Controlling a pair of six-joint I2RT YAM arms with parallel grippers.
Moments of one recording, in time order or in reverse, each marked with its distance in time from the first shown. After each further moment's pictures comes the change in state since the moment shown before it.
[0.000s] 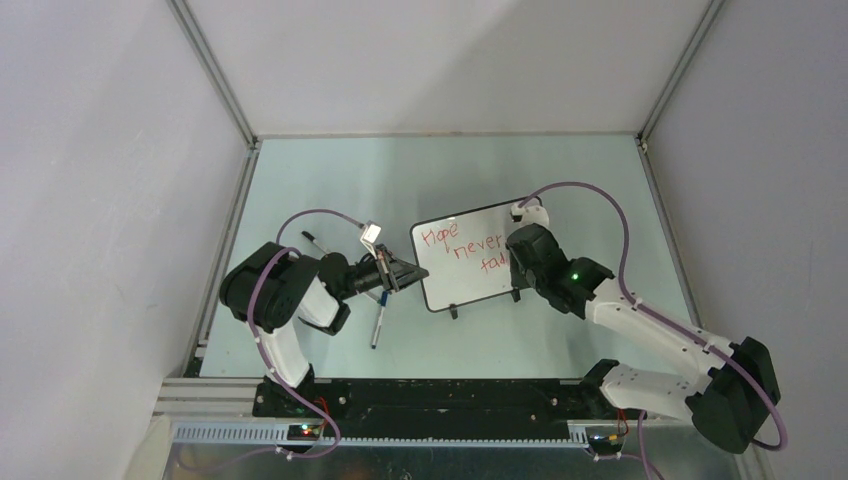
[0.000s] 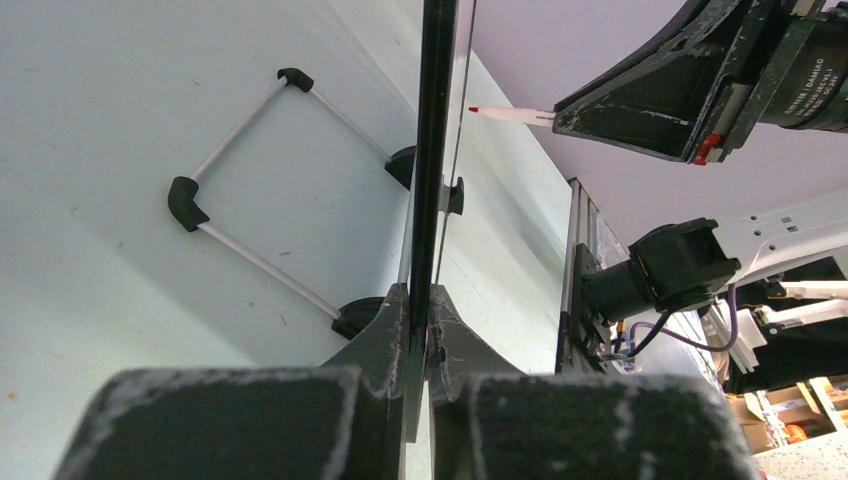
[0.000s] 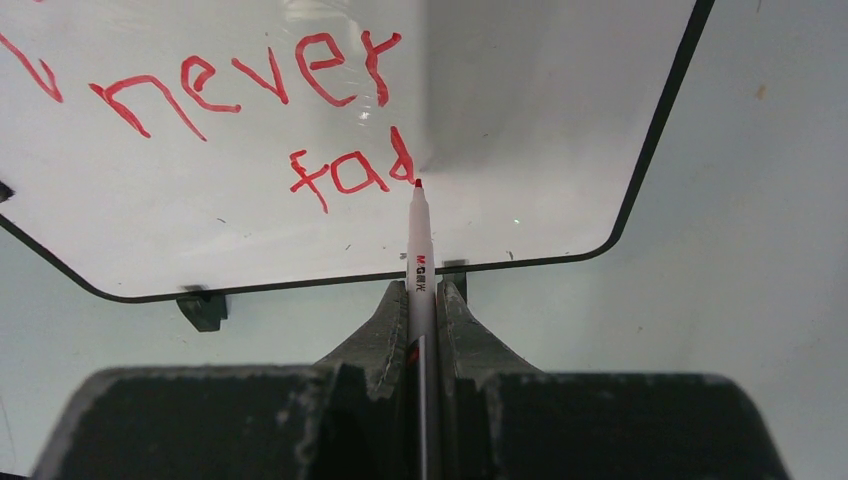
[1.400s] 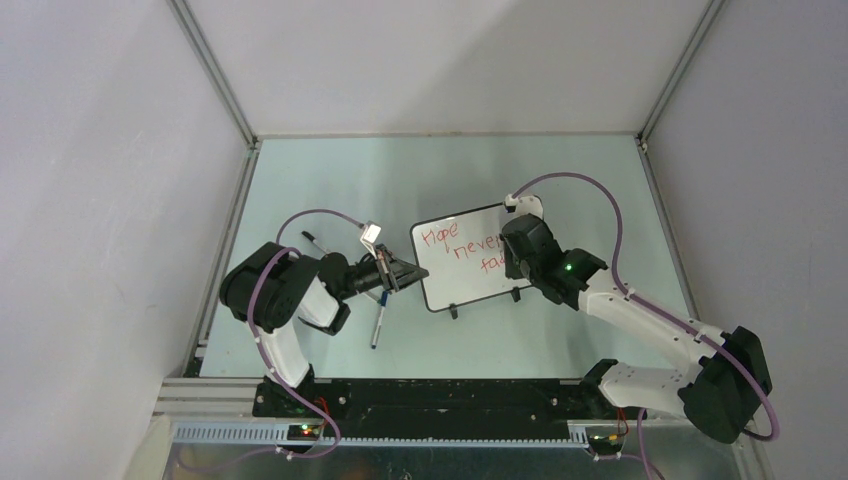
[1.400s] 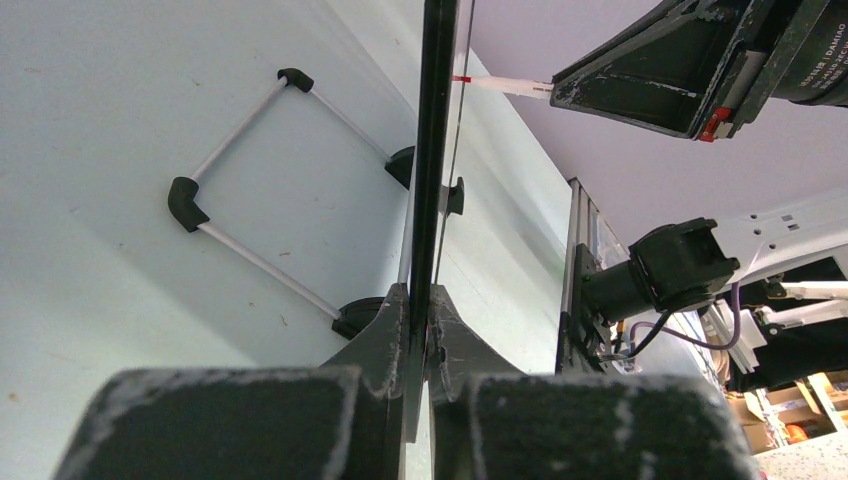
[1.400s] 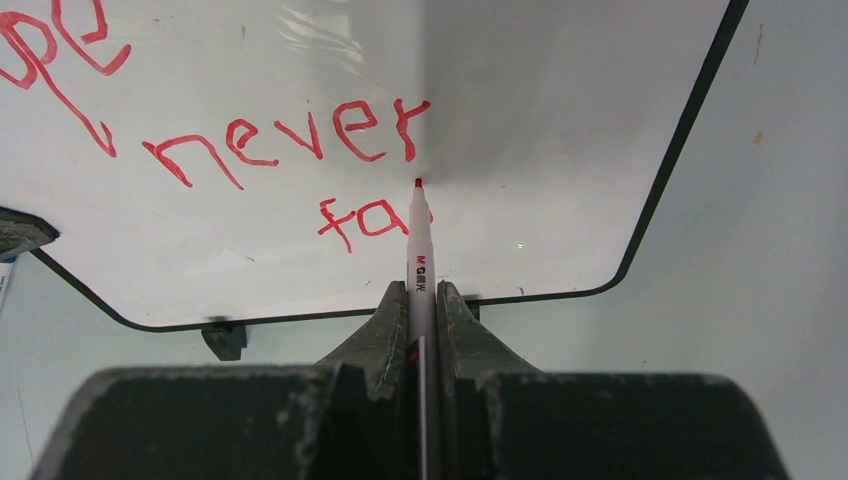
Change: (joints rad) left arm 0.000 0.000 0.000 0.000 0.000 0.000; right arm -0.014 0.055 0.061 0.036 -0.003 -0.029
